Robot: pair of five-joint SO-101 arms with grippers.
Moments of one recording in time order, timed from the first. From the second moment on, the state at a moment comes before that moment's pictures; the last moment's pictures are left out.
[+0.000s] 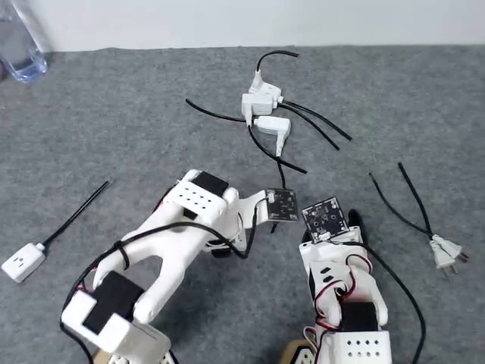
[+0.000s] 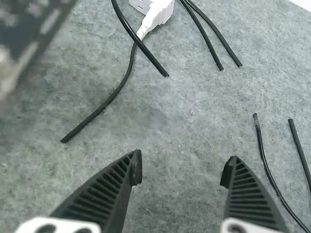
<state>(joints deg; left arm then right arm) 25.8 2.5 27.7 71.9 -49.7 -3.4 -96.7 95.9 47.2 20.1</state>
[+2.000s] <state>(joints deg) -15.0 -54.3 24.7 88.6 -12.9 0.4 -96.7 94.5 51.3 21.6</state>
